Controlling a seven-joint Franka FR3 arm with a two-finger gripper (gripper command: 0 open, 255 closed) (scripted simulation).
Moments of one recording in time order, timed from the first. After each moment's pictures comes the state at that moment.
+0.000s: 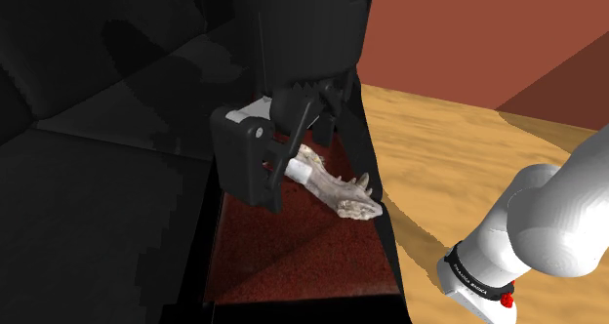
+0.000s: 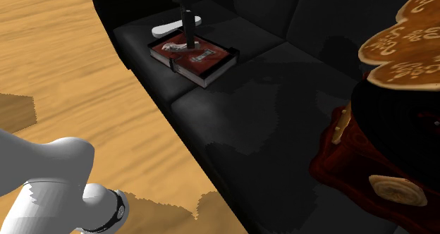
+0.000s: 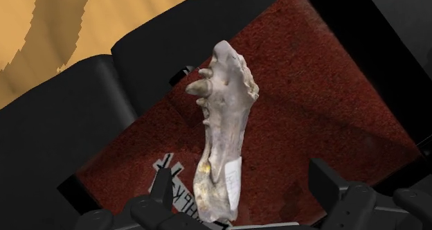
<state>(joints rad) 0.15 -0.11 0.86 -1.64 0.02 1.42 0.71</state>
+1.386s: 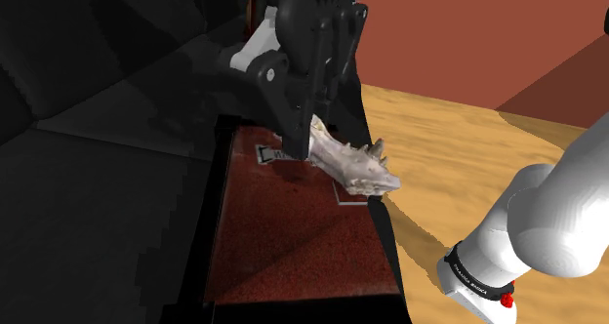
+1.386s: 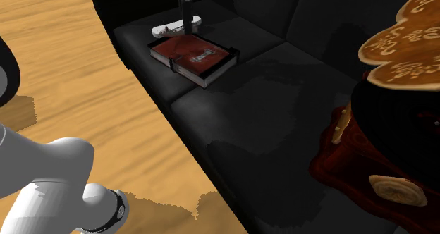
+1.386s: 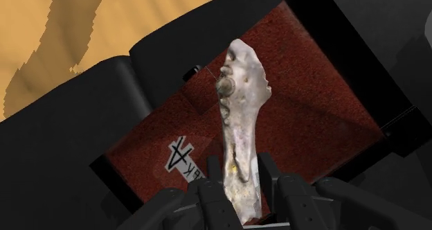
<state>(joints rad) 0.16 -0.04 0.88 -1.46 -0.03 1.29 0.74</state>
